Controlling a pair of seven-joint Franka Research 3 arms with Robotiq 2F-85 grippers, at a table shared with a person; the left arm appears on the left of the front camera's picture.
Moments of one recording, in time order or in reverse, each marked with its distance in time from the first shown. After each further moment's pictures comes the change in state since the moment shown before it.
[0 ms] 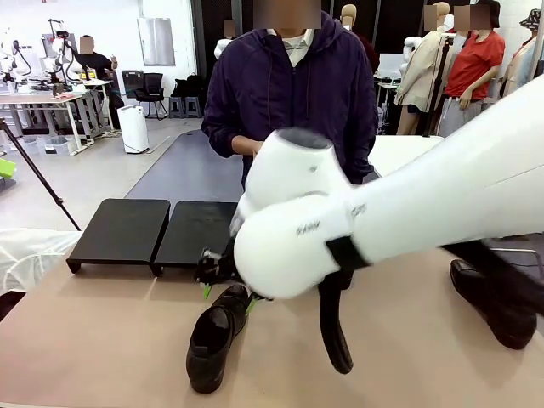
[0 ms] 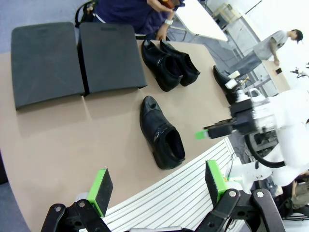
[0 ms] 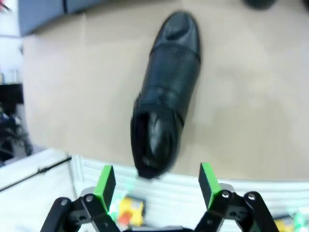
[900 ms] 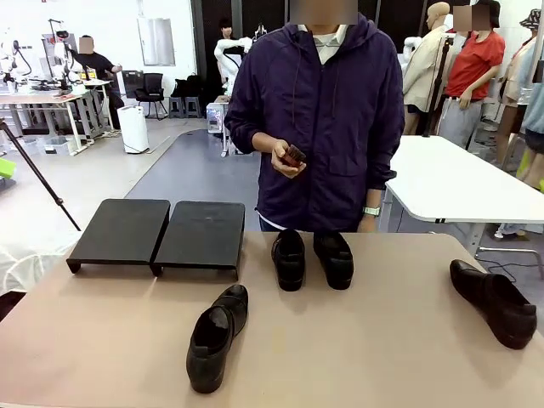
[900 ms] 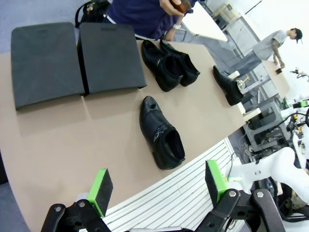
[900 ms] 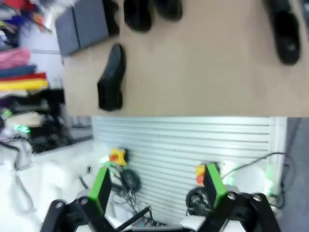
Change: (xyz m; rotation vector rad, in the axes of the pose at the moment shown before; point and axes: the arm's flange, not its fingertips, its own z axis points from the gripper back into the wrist) left arm 0.000 0.000 0.000 0.000 0.000 0.000; right arm -0.043 -0.355 0.363 0.237 -0.115 -0.117
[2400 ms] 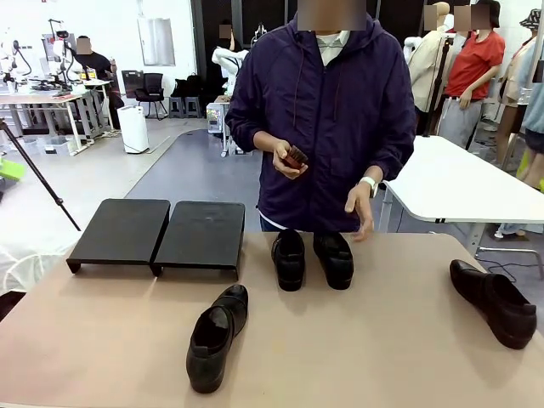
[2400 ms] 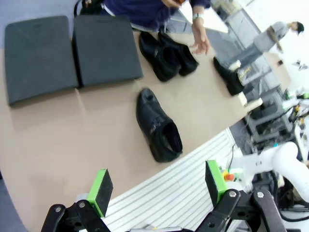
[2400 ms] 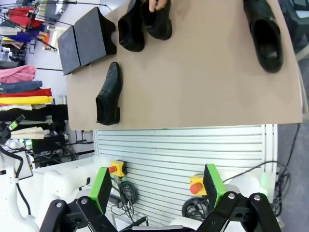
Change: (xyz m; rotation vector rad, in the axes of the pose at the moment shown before) left arm 0.000 -0.026 -0.030 0.020 0.092 -0.017; right arm -0.004 -0.025 0.012 0.003 -0.056 -0.009
